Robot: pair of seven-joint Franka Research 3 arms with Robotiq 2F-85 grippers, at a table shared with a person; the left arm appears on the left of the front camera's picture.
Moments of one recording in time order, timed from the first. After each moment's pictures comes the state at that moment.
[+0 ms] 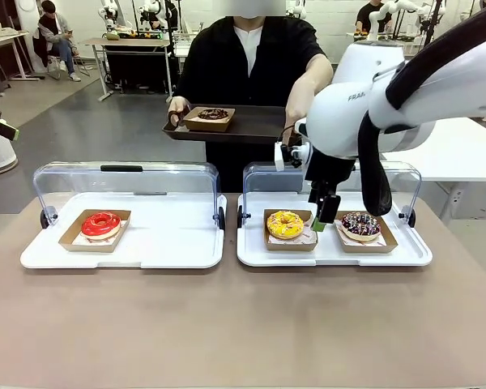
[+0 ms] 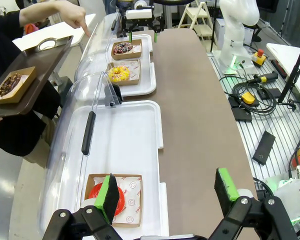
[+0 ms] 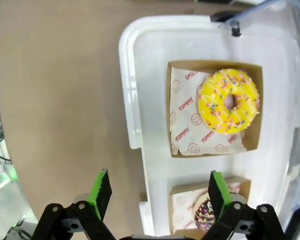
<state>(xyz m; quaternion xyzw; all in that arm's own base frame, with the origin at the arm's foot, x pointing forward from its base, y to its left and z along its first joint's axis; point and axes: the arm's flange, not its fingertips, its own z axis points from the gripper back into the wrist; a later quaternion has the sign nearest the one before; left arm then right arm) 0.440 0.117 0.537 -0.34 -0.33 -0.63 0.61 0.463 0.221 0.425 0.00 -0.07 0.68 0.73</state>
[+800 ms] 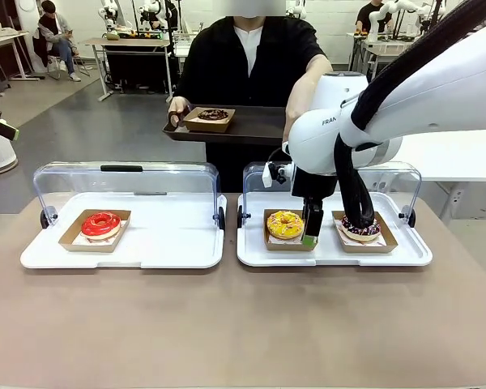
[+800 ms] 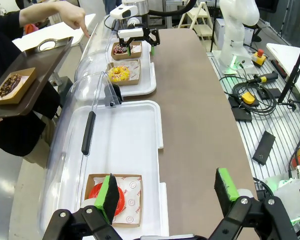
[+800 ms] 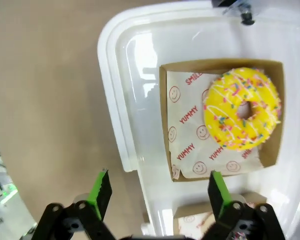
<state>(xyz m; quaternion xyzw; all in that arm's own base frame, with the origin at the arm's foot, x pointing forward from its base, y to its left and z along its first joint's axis) 0.440 0.117 0.537 -0.34 -0.33 -0.63 0.61 0.486 0.235 0.381 0.02 -0.03 0.66 0.75</state>
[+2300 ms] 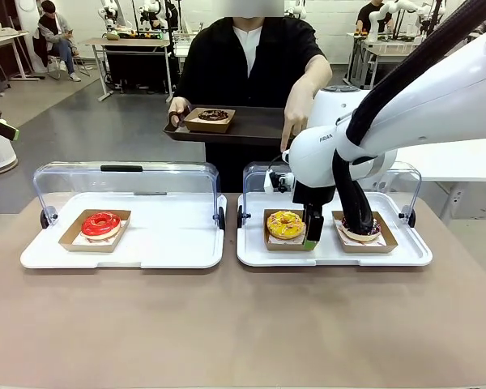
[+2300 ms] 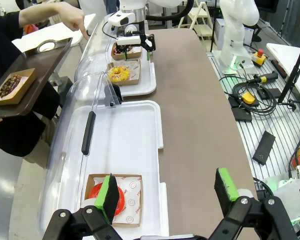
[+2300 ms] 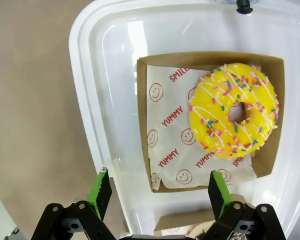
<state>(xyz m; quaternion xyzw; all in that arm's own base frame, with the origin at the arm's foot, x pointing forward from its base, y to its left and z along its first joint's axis) 0.440 0.117 0.537 -0.34 -0.33 -0.63 0.61 0.501 0.230 0.355 0.00 -0.04 0.67 0.74</state>
